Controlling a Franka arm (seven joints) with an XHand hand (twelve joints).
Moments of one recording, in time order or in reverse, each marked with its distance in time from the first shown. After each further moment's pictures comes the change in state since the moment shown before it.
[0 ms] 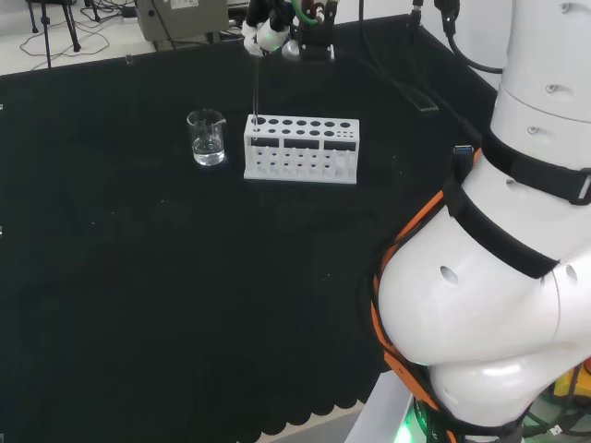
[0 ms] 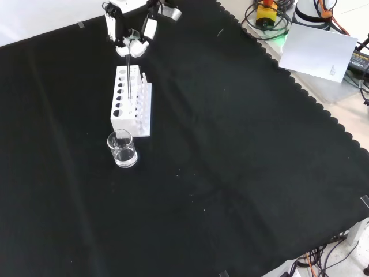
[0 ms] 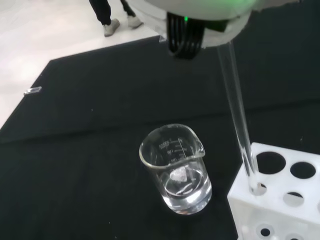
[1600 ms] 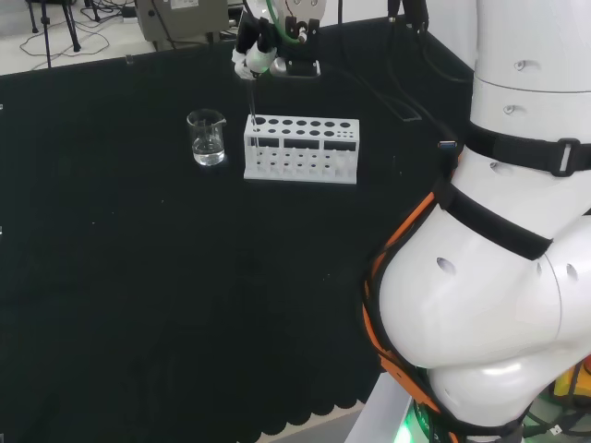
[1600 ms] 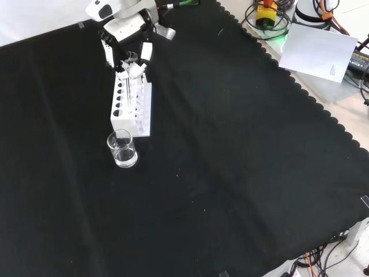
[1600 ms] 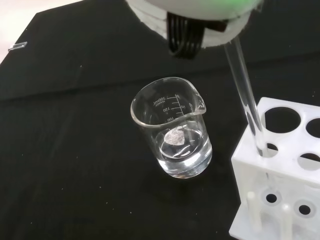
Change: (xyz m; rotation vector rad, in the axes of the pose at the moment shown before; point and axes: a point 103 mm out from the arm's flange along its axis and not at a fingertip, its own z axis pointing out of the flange) arm -0.001 0.025 0.042 0.108 -0.009 0.002
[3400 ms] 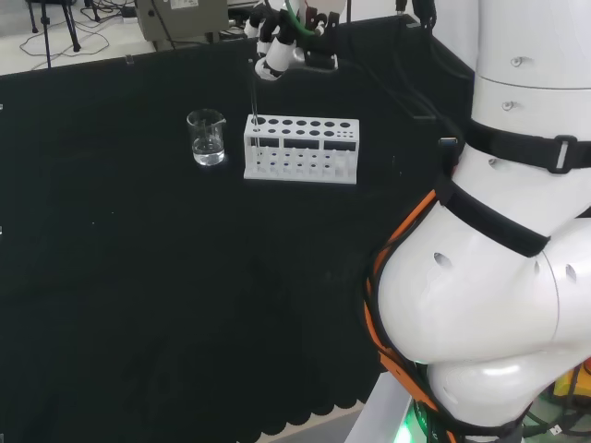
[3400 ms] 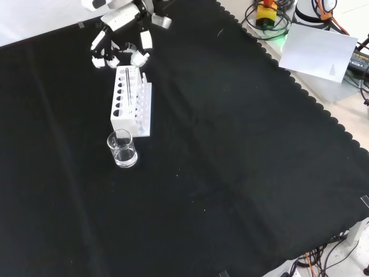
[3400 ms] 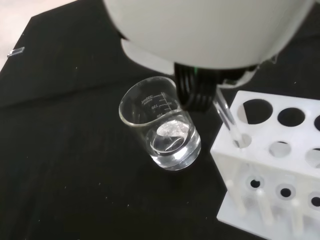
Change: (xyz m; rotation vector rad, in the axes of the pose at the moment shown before) arm -0.026 -0.012 -0.016 0.038 0.070 0.027
